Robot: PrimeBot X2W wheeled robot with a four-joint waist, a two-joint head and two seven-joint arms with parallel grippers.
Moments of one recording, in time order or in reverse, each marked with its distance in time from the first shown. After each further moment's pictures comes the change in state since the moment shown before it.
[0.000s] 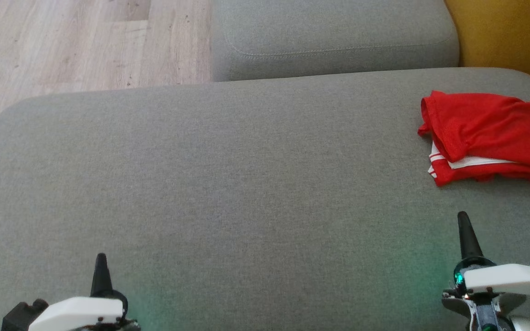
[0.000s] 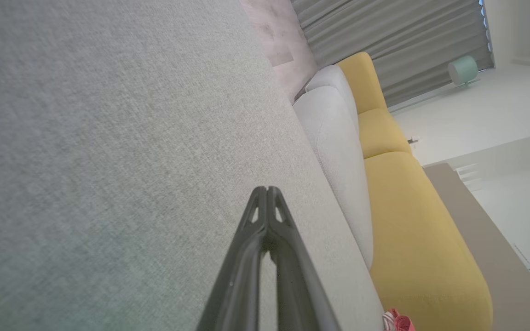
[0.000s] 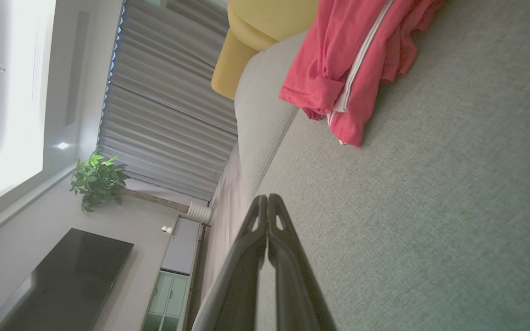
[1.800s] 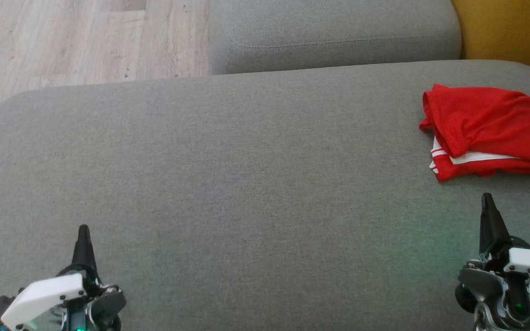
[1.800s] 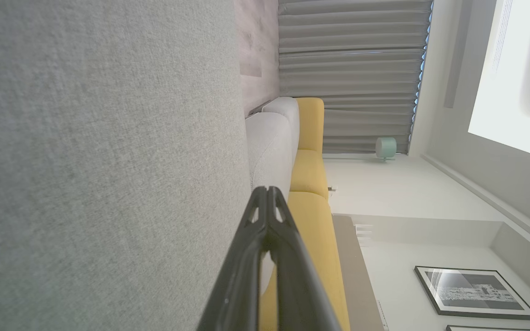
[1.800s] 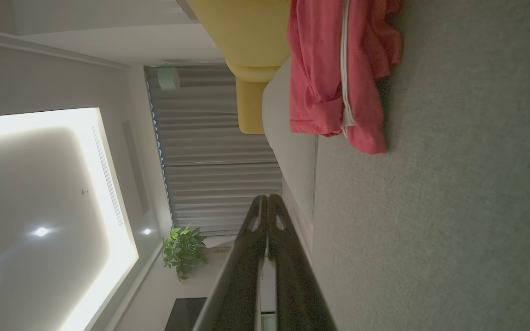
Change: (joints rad) left arm -0.091 -0.041 0.135 -0.004 -0.371 -0.096 0.115; right arm -0.076 -0.001 -0.085 0.017 0.464 0.000 0.065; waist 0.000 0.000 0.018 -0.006
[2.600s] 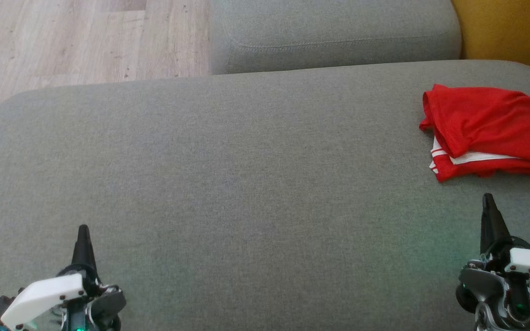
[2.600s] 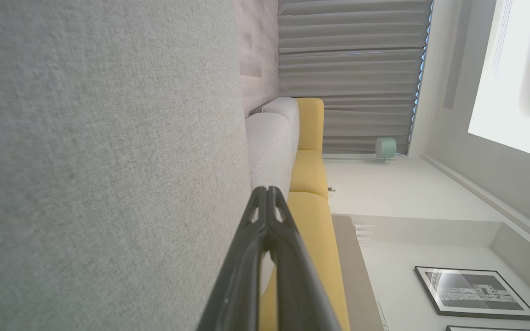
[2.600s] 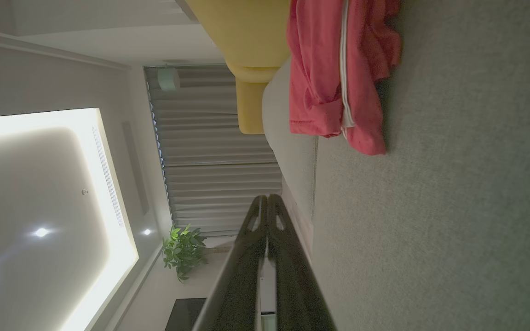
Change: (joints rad) left arm 0.000 0.000 0.001 0.000 0.000 0.000 0.000; right arm 0.000 0.001 -0.005 0.001 0.000 0.000 0.005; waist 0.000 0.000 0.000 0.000
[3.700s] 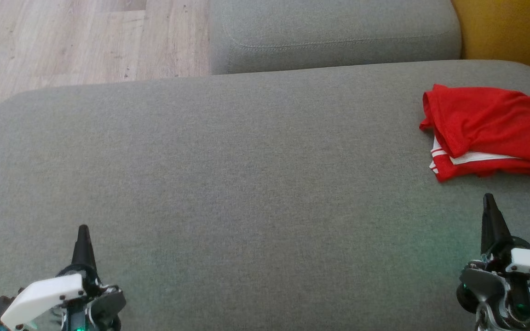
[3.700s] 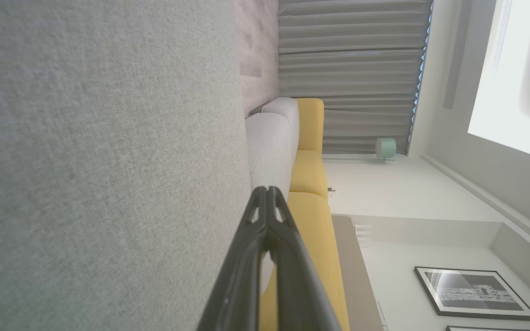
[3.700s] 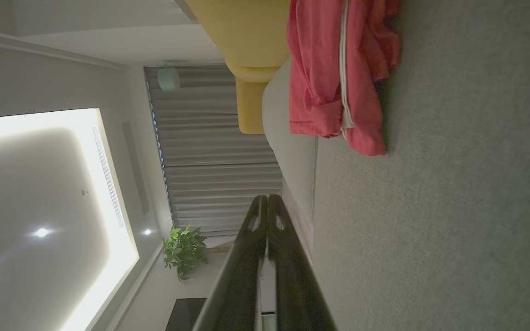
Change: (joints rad) left arm 0.000 -0.001 0.001 0.000 0.000 0.000 0.000; right arm 0.000 0.002 -0.008 0.000 -0.001 0.000 0.009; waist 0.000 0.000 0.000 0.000
